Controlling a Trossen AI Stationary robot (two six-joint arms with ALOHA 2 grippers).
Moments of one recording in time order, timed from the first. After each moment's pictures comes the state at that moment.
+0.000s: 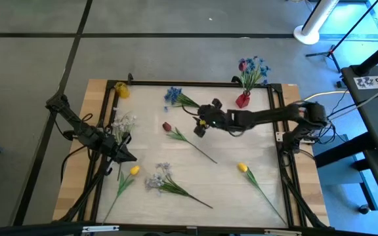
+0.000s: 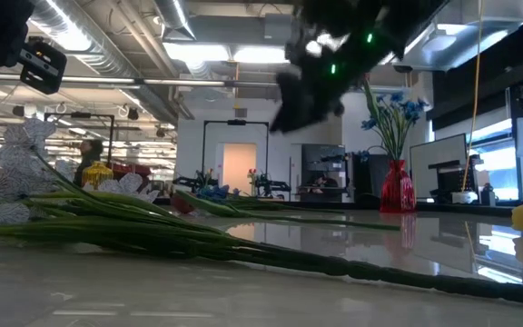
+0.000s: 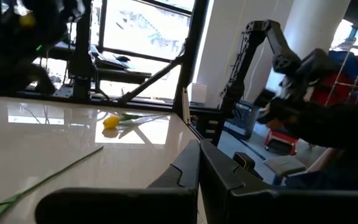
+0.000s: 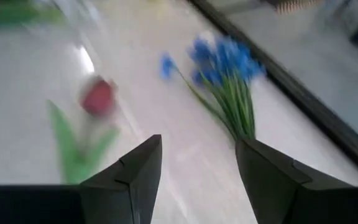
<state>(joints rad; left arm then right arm) -0.69 0.17 0.01 0.22 -0.38 -0.20 -0.10 1.68 1.04 -0.03 0.43 0.18</state>
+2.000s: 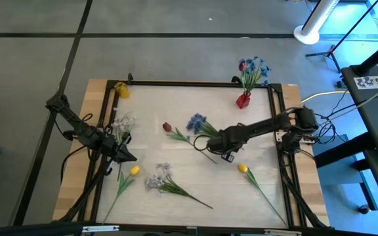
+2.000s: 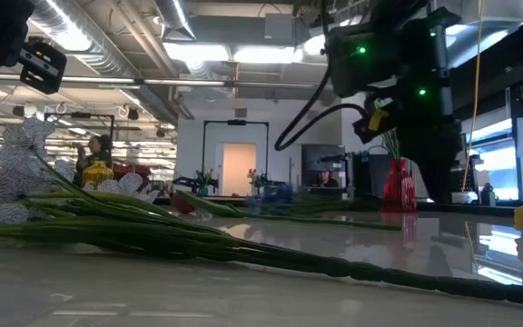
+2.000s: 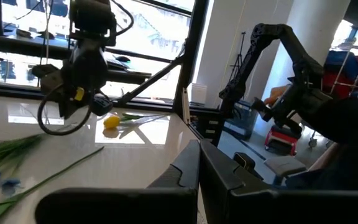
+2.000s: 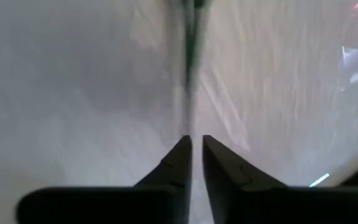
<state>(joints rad) -0.69 0.17 0.01 0.22 -0.38 -0.20 0.12 1.80 1.15 -1.14 0.21 0.65</state>
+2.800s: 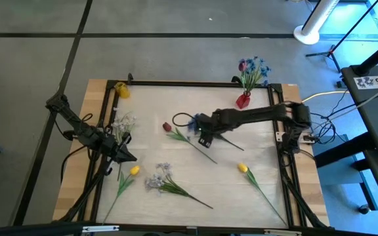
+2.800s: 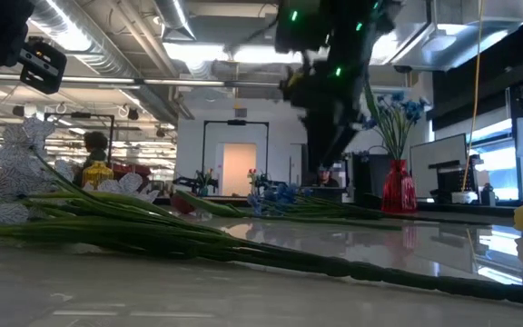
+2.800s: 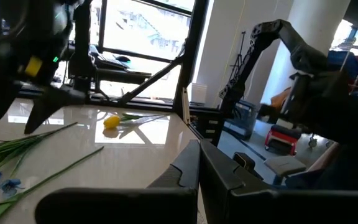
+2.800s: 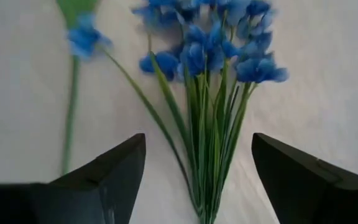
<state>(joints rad) -0.69 0.17 0.01 0.22 -0.38 -0.20 -0.06 1.86 1.37 -0.82 0.23 0.41</state>
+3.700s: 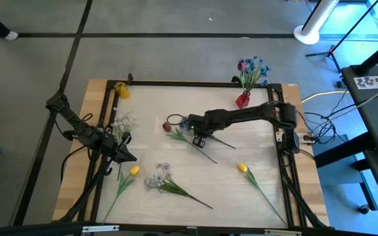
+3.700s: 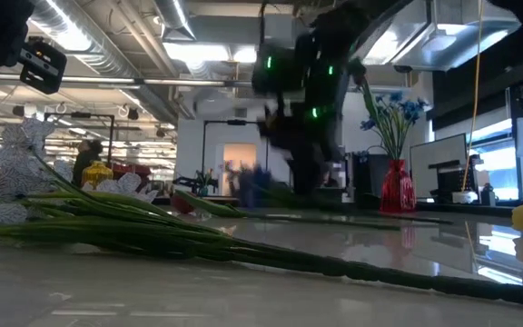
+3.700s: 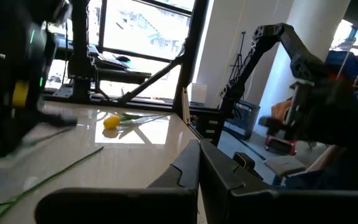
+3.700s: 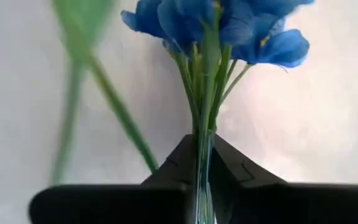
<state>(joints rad) -0.69 0.17 0.01 0.22 -0.38 -0.20 -0.09 1.98 1.40 -0.67 0.15 0.28</state>
